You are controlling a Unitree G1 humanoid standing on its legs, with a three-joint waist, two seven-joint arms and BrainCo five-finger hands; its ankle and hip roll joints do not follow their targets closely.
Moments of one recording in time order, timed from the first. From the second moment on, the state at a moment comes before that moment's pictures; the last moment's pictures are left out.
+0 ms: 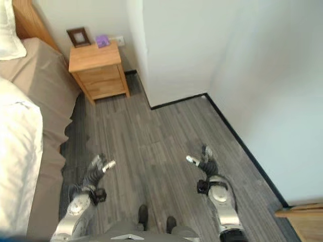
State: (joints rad) left arm 0.25 0.18 -0.20 0.28 -0.35 -0.04 0.16; right arm 0.12 -0.24 0.08 0.37 0.25 -0.02 -0.13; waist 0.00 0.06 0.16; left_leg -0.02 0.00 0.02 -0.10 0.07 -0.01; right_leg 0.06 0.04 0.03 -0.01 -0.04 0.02
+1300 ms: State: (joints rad) left arm 0.12 0.30 -0.14 0.09 -0.33 -0.18 0.23; right arm 0.14 -0.26 0.12 0.16 0.05 -0.12 -0.17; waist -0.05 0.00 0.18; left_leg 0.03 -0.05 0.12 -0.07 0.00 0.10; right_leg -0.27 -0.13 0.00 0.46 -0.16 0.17
